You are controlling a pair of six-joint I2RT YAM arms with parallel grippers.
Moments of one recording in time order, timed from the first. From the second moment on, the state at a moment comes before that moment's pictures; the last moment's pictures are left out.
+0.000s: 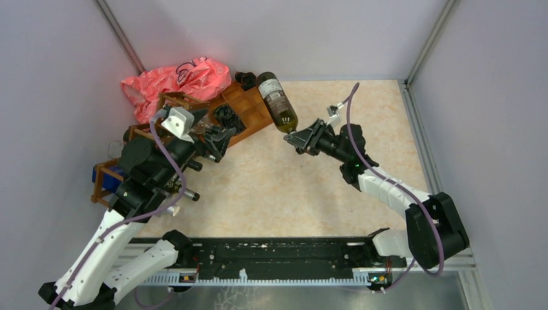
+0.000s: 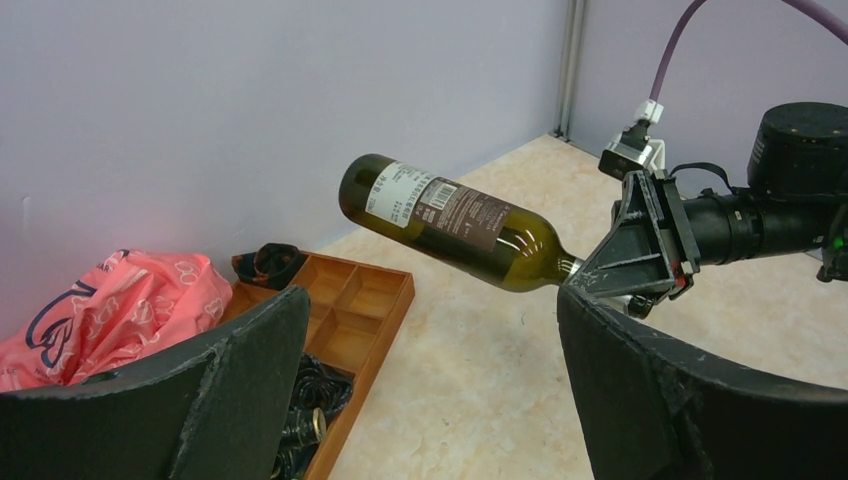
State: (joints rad) left arm -0.59 0.74 1.01 -0.10 0.06 0.06; right arm 0.44 1.27 0.66 0.53 -0.49 1.07
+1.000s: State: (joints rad) left arm -0.59 0.74 1.14 -0.20 -0.02 0.10; right arm 0.61 1.65 1.14 0.51 -0.50 1.08
